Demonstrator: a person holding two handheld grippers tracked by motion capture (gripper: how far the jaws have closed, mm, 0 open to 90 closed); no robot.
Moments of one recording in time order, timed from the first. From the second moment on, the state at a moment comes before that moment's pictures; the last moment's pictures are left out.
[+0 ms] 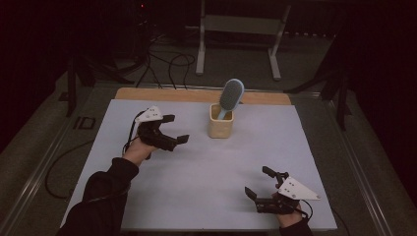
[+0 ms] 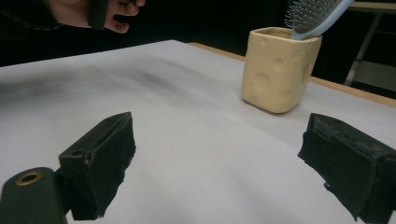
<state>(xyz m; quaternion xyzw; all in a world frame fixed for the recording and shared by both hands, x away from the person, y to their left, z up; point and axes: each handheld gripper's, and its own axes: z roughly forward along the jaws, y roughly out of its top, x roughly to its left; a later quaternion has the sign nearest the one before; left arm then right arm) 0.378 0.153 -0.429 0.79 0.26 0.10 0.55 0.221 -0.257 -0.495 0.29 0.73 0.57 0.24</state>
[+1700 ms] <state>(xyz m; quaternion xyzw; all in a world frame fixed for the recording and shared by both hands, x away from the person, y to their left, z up) 0.276 0.271 -0.489 0.79 0.32 0.13 0.51 0.220 -0.252 -0.494 0.28 0.74 0.57 0.24</state>
